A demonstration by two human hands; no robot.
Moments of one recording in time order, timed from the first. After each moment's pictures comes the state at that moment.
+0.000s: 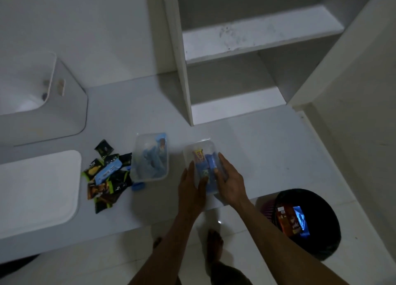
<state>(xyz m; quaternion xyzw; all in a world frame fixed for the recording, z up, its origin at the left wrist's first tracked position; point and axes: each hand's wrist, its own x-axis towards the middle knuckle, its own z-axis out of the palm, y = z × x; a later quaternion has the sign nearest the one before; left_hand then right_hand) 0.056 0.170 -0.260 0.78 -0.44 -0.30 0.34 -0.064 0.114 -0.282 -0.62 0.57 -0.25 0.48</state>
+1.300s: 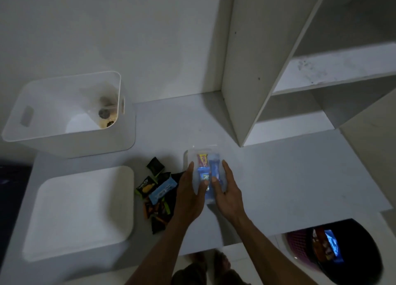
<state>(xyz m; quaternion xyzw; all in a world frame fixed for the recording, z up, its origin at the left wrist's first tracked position) 0.250 0.177 -0.249 0.77 -0.44 -0.30 0.35 0.131 0.139 -0.253 -0.56 0.58 -0.26 0.53</state>
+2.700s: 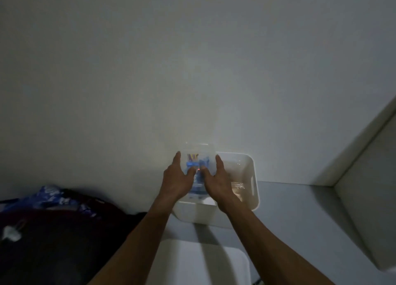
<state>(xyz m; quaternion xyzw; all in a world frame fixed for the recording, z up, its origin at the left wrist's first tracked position) 0.690 0.182 -0.043 0.85 -0.34 -0.17 0.37 0.587 0.113 -0.062 -0.66 0.43 -0.25 0.56</state>
